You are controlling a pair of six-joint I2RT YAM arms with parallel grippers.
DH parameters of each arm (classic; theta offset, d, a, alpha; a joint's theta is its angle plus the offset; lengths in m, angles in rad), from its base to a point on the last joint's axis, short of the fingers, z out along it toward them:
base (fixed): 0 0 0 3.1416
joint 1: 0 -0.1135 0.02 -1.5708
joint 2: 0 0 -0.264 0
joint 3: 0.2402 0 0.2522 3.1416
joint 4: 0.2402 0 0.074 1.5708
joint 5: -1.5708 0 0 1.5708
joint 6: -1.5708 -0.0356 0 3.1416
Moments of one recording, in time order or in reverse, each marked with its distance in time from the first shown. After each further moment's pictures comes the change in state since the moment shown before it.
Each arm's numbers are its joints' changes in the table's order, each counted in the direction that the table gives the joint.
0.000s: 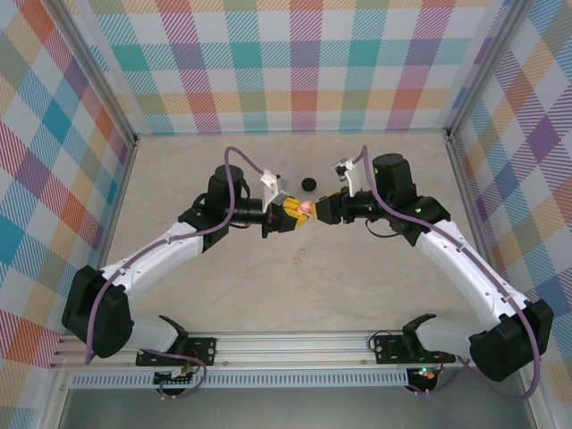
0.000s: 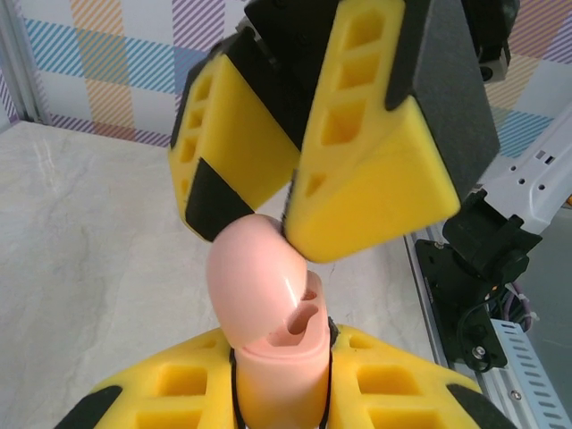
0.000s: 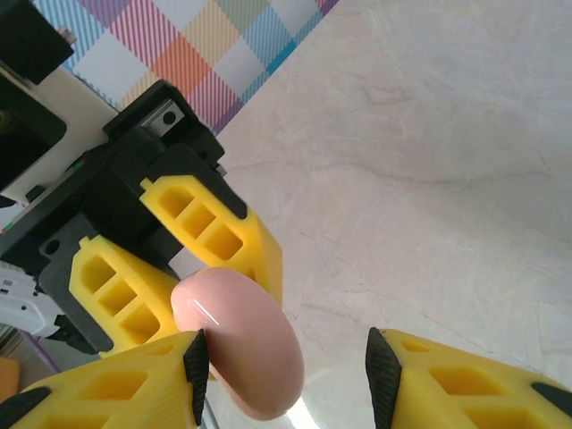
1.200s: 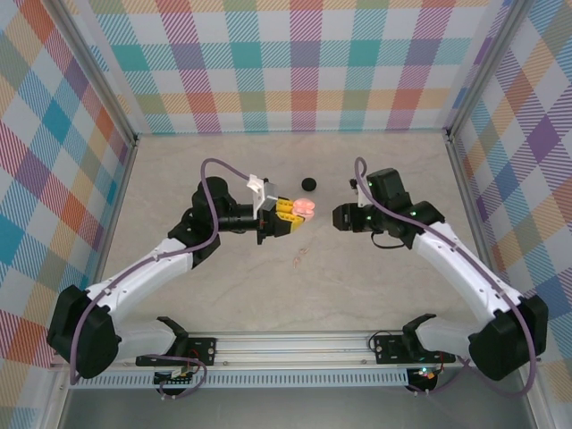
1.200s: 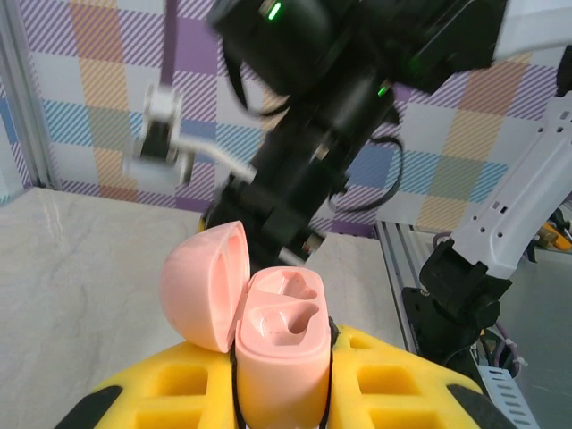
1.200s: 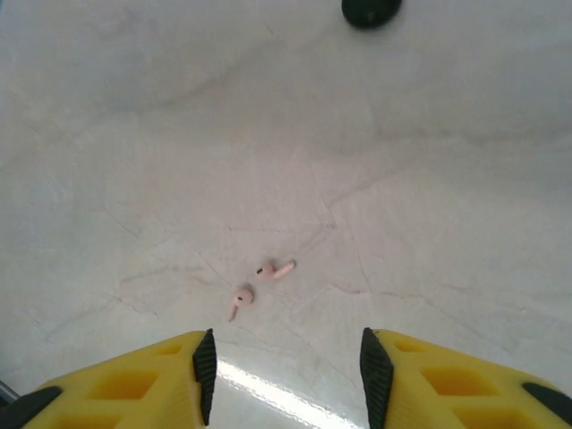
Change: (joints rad) left arm 0.015 0.148 -0.132 -0.215 0.020 0.142; right arm 0.000 -0.036 -0.094 0.186 -0.422 -0.151
